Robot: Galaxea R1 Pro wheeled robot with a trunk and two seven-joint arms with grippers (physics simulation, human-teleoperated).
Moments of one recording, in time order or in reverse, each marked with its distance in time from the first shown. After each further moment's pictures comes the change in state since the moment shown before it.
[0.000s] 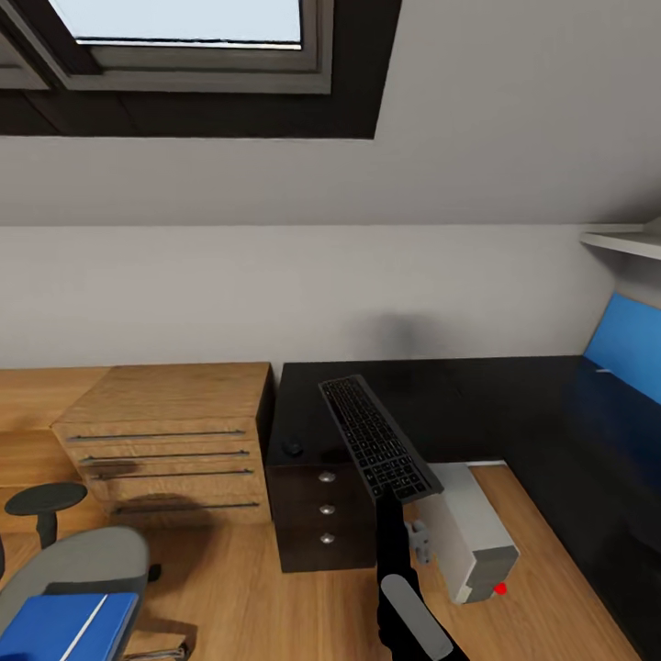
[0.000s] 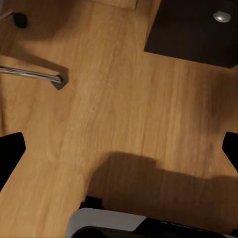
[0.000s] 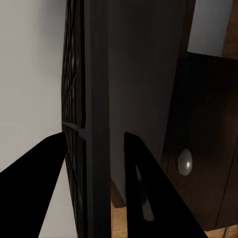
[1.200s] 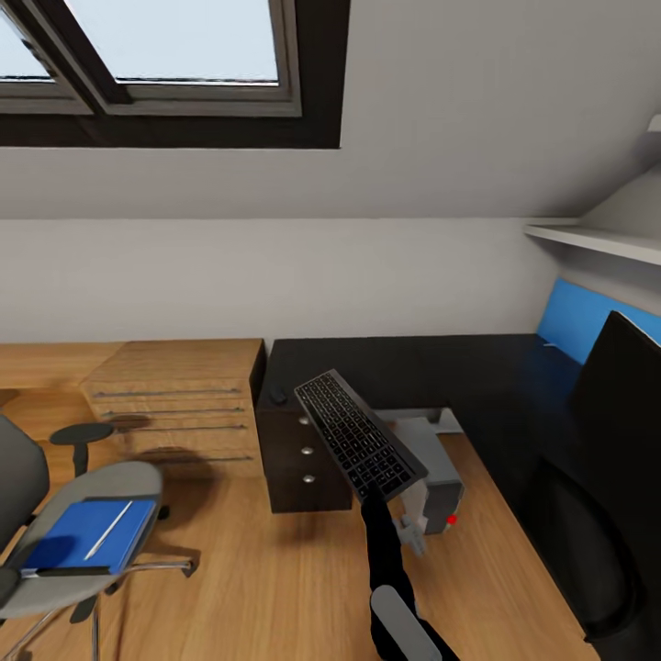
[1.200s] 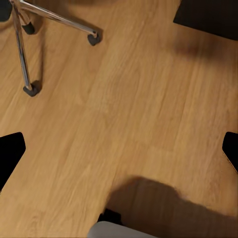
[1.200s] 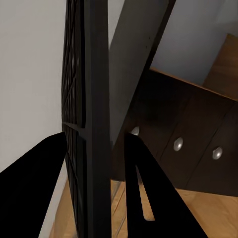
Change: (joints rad) left arm 0.000 0.001 0.155 -0.059 0.004 0.036 -0.001; right arm 0.003 0.000 0.051 0.032 0.226 -0.010 0.005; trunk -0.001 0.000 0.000
